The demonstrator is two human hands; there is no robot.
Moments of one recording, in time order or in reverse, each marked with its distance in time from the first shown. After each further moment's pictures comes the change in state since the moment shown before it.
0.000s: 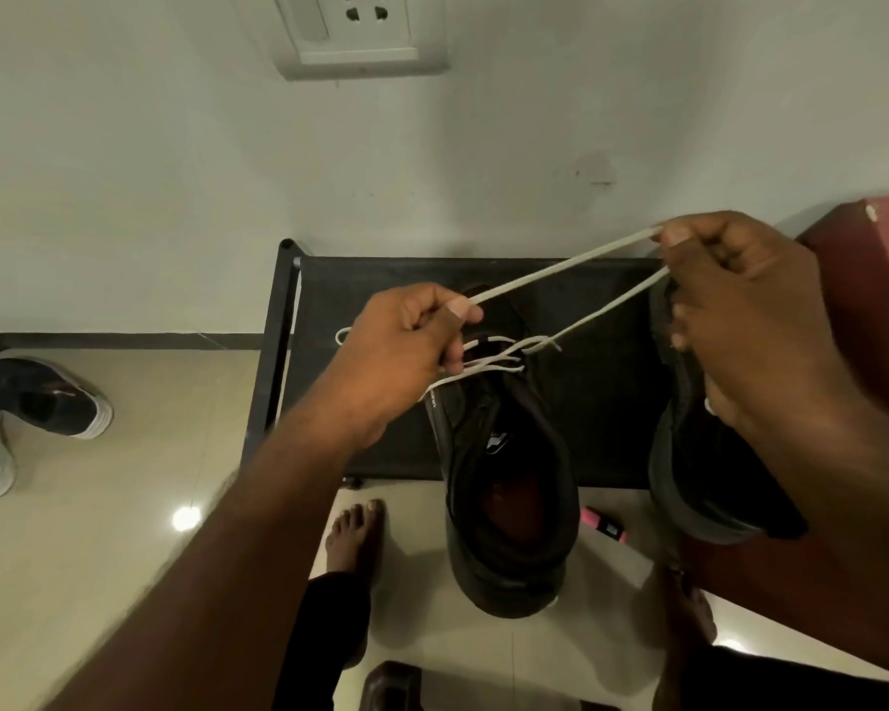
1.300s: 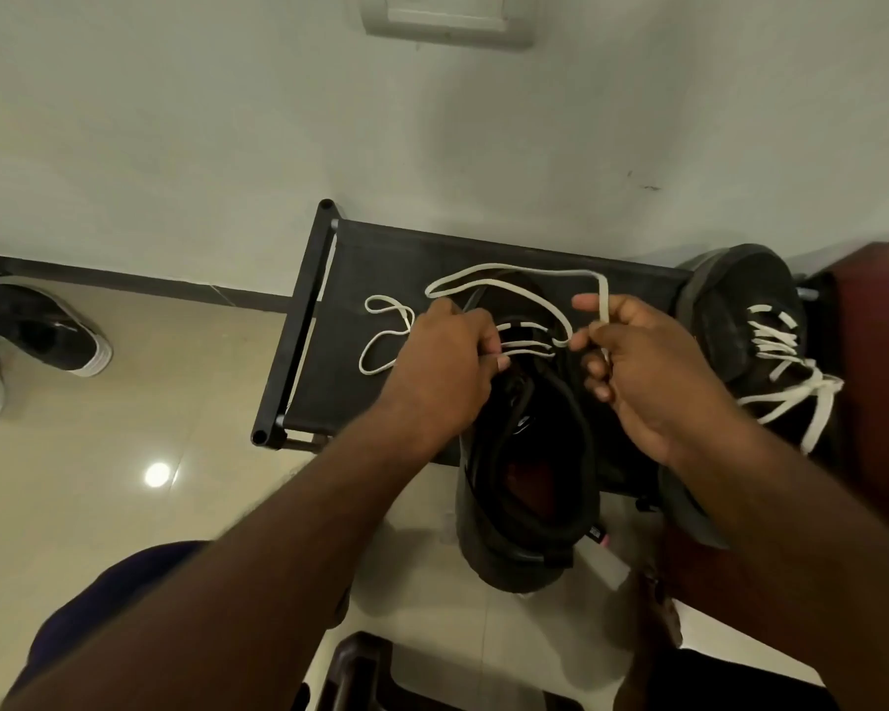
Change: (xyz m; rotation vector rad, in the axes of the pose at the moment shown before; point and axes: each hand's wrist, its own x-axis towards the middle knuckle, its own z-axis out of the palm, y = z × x) left_hand -0.009 -0.033 0.016 0.575 0.031 -0.016; right_hand -0.031 0.016 0.050 0.109 -0.356 0.479
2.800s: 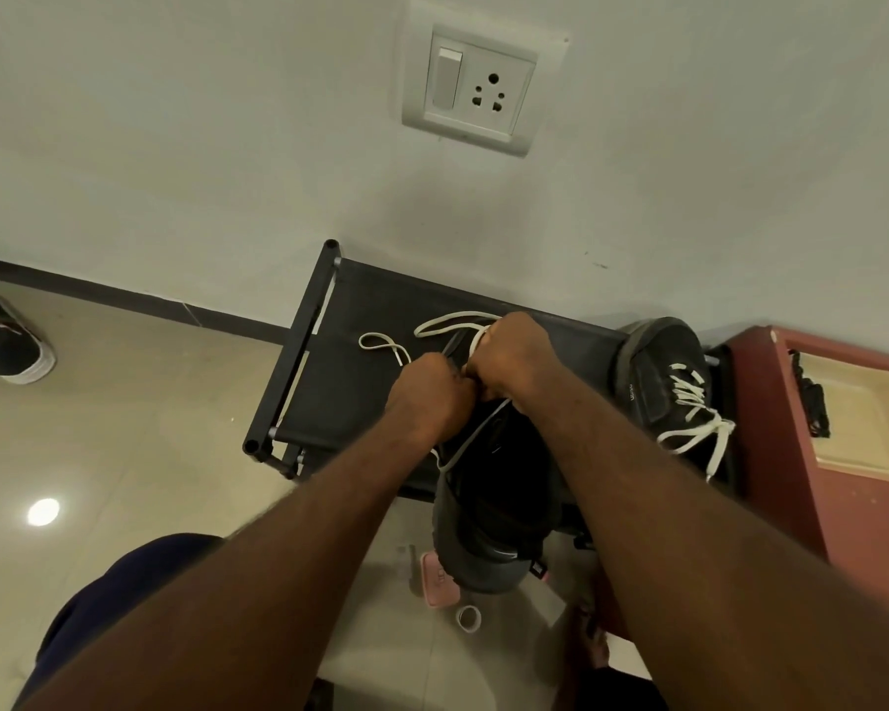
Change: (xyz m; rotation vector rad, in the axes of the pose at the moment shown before) left_hand 0.008 -0.011 0.010 -0.328 -0.014 -0.228; right_hand 0.037 -0.025 0.078 -0.826 0.056 -0.021
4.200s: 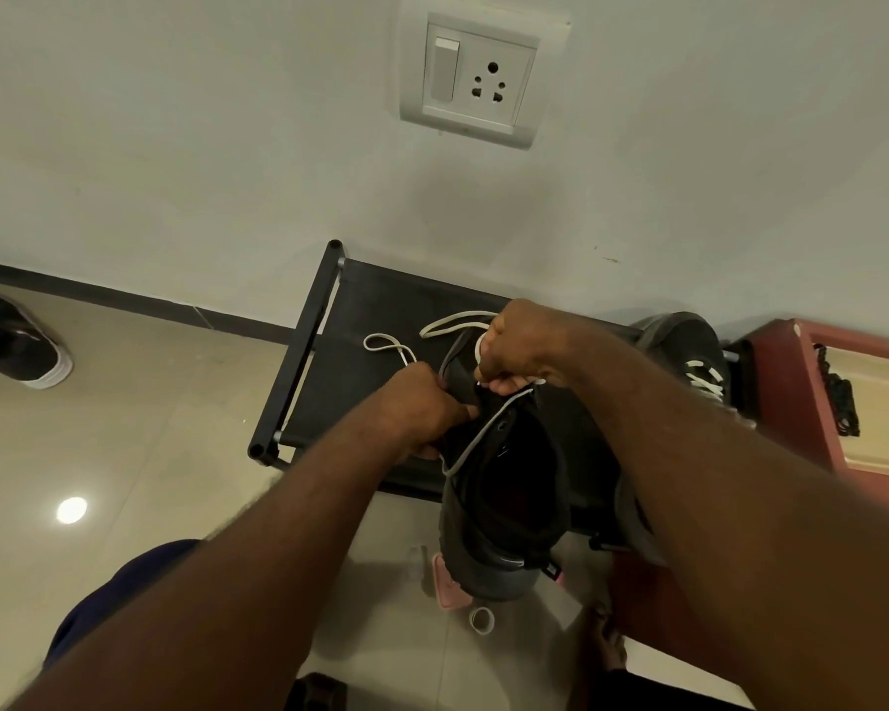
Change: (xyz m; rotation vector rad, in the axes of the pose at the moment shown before) left_hand -0.011 -0.002 -0.022 -0.183 -0.239 -0.184; right_hand 0.006 -0.016 -0.029 -0.076 -0.370 0.054
